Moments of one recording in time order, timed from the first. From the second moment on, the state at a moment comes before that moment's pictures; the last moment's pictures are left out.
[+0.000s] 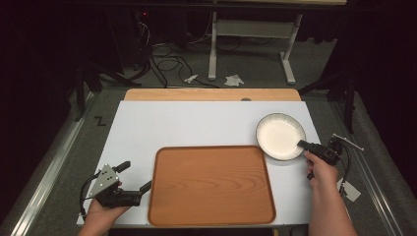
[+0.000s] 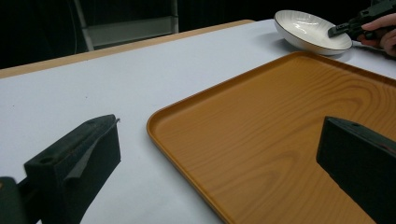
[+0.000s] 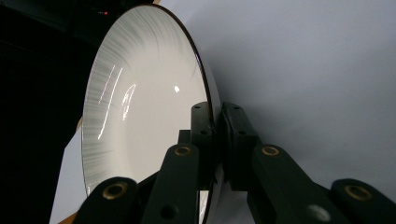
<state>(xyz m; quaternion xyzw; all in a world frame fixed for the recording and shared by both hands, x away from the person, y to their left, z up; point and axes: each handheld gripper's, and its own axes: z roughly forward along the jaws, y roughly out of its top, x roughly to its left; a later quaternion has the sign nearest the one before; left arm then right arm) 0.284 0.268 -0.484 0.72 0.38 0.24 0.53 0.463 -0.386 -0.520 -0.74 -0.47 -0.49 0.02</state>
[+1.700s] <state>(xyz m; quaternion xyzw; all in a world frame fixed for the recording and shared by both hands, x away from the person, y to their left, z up) 0.292 0.263 -0.480 0.72 0.36 0.24 0.54 0.443 -0.304 -0.467 -0.61 -0.59 -0.53 0.06</state>
